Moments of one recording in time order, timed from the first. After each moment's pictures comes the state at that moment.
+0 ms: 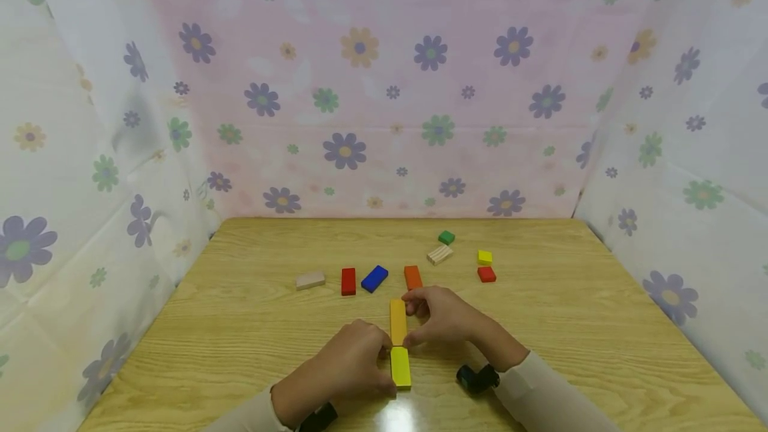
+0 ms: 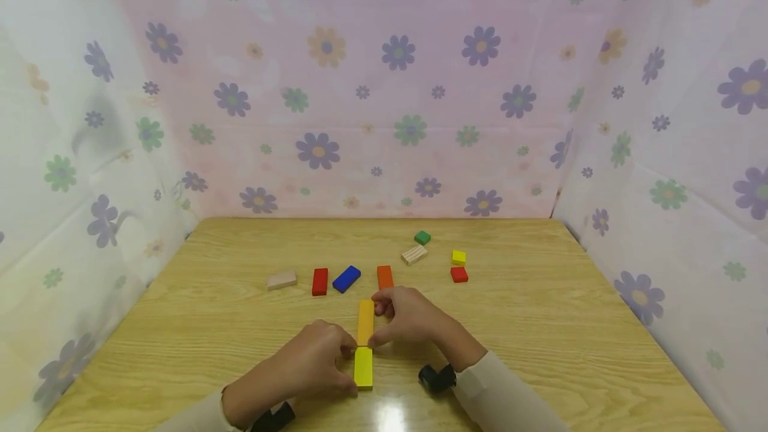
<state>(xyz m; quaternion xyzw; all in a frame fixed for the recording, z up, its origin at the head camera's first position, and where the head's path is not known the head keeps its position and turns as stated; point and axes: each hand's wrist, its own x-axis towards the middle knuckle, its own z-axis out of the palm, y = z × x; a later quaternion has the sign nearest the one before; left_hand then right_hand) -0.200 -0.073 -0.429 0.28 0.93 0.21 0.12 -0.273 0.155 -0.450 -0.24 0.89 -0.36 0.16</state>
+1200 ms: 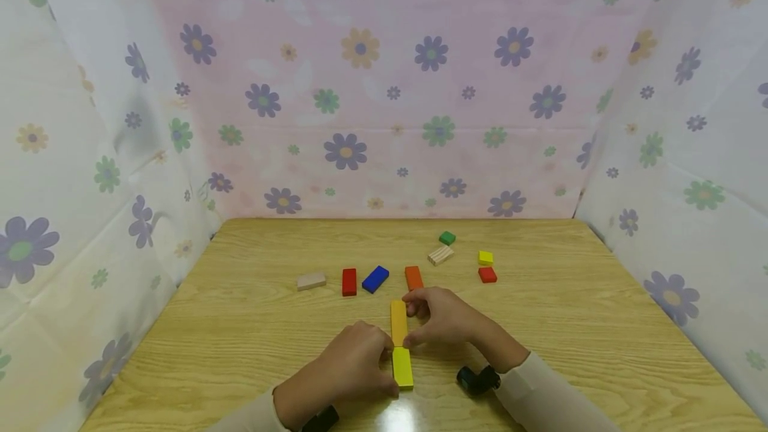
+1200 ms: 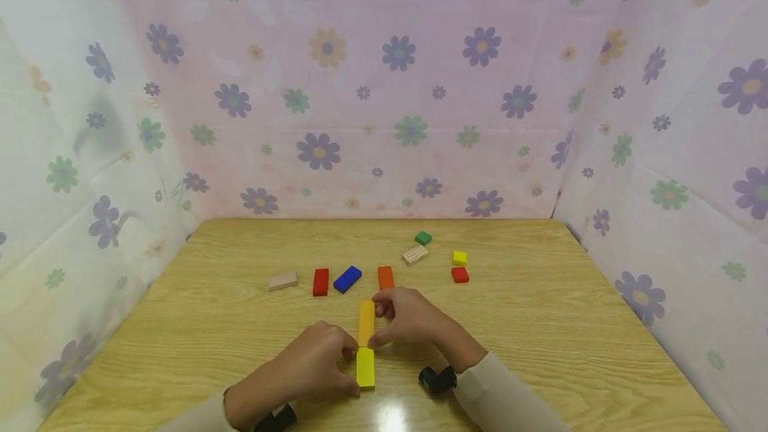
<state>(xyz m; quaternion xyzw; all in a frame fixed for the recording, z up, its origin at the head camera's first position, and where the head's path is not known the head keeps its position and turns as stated) -0.196 -0.071 -0.429 0.29 0.93 0.20 0.09 -0.271 0.153 -0.451 -0.24 0.88 -0.37 0.15</state>
